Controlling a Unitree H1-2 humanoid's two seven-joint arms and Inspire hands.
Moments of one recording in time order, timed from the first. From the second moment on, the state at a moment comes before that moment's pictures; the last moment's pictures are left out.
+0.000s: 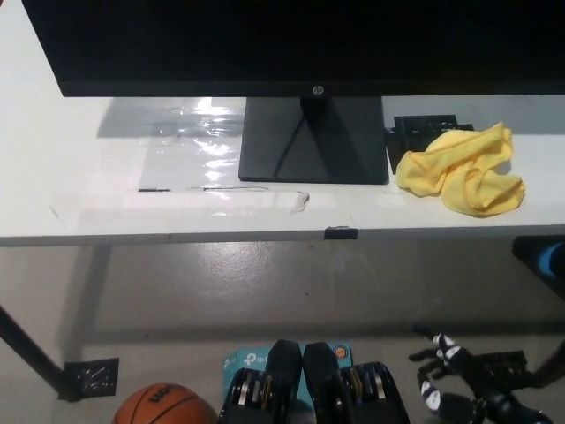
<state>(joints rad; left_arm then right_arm) 0.19 0.51 -0.15 0.21 0.25 0.15 -0.12 -0.01 -0.35 0.28 -0.11 -0.29 0.24 0.17</state>
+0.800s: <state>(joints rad) 0.19 0.50 -0.15 0.21 0.26 0.17 -0.13 -0.52 -0.46 0.15 -0.25 -0.37 0.17 0.19</state>
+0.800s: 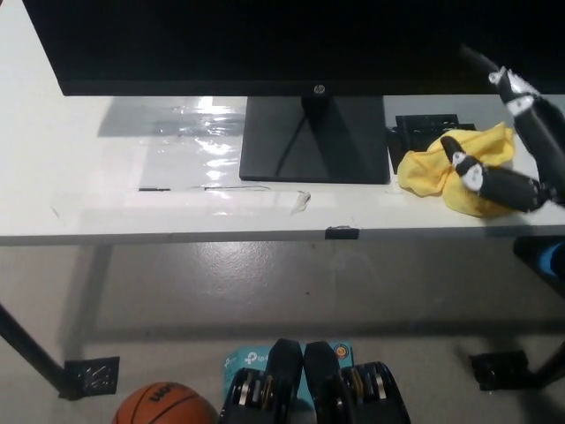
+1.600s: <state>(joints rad) 0.19 0.50 -0.14 0.18 0.27 0.19 -0.14 -0.62 -0.45 0.25 0.25 -0.50 0.18 0.20</state>
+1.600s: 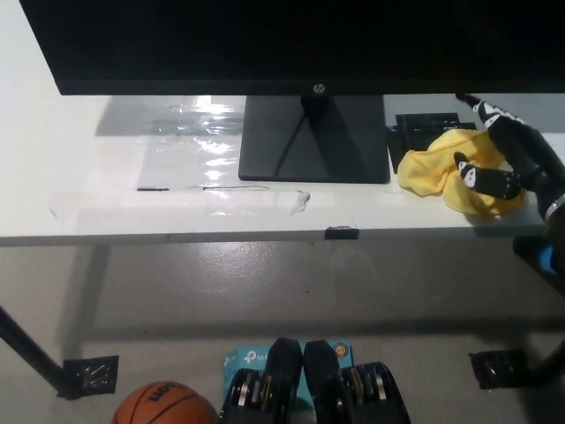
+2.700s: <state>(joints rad) 0.20 0.50 -0.12 0.16 0.28 0.19 -0.14 -0.59 -0.51 0.39 0.47 -0.71 0.12 0.00</state>
